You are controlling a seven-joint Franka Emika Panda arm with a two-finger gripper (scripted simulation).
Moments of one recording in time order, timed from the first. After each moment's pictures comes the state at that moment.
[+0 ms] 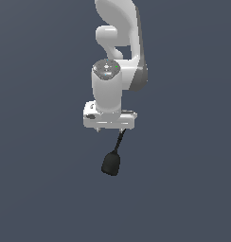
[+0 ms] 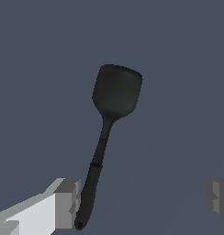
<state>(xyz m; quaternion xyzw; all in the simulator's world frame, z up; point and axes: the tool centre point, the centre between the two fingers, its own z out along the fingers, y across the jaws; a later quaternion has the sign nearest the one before) 0.001 -0.025 0.161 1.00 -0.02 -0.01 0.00</state>
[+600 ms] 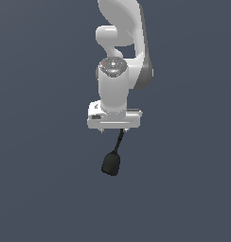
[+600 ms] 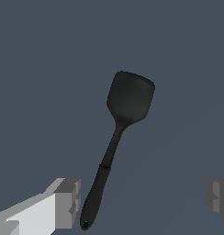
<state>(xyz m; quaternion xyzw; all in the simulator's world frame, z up) 0.007 -0.007 0.169 1.00 0.01 0.00 0.00</state>
